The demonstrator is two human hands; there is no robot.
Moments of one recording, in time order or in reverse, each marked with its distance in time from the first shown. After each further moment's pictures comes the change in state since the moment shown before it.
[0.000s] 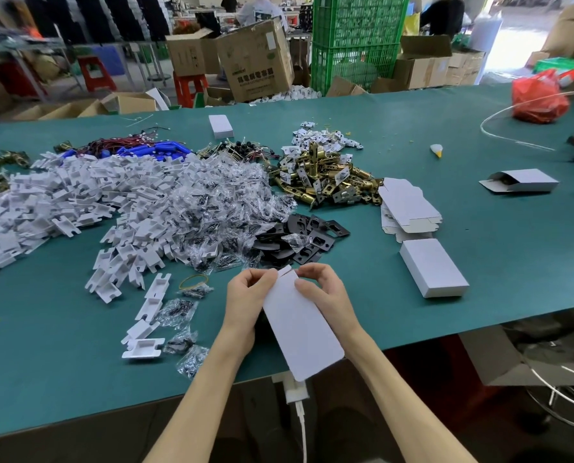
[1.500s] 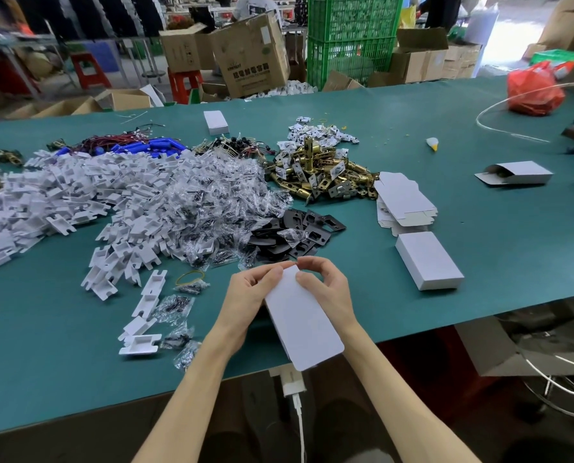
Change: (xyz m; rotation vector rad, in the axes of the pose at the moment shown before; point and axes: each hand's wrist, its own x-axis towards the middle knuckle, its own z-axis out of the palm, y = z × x) left_hand -0.016 0.011 -0.006 0.061 -0.318 0.089; right_hand 0.005 0.010 -0.006 -0.023 0.102 -0.079
